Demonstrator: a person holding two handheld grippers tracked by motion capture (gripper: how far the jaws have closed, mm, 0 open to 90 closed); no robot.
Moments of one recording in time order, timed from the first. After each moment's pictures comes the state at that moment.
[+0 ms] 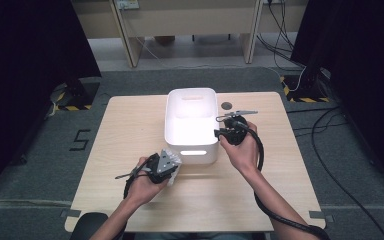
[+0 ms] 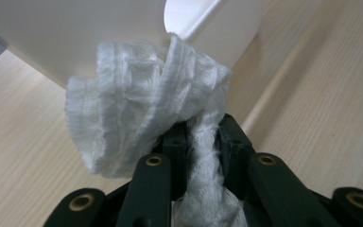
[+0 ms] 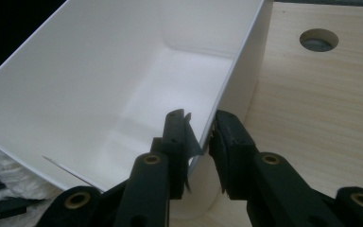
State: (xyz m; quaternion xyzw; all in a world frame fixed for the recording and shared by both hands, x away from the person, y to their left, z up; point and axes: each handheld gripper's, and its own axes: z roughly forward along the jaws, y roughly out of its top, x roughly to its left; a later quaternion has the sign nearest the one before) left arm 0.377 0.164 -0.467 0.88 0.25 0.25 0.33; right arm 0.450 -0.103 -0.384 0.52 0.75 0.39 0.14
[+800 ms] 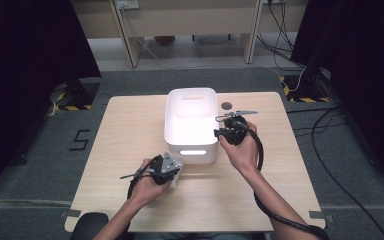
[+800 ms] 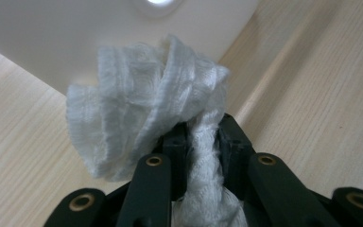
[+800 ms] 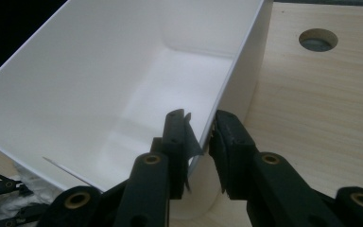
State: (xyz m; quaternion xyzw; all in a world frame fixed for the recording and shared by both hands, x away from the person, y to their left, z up) left arm 0.382 0.158 -0.481 0.88 0.26 0.23 0.32; right arm 0.450 -0.103 -0.385 0.52 0.75 0.39 0.14
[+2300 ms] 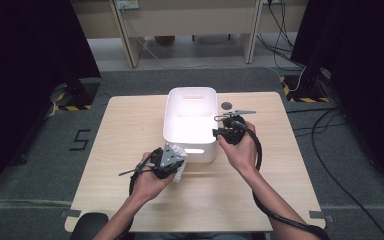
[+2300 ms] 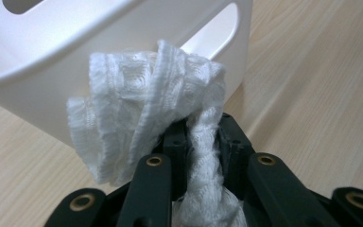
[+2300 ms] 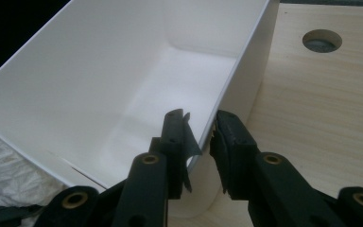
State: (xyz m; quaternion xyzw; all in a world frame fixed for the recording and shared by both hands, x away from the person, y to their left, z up) left arm 0.379 0.147 -0.440 0.86 0.27 0.25 0.37; right arm 0.452 -0.099 -0.385 0.52 0.74 0.39 0.13
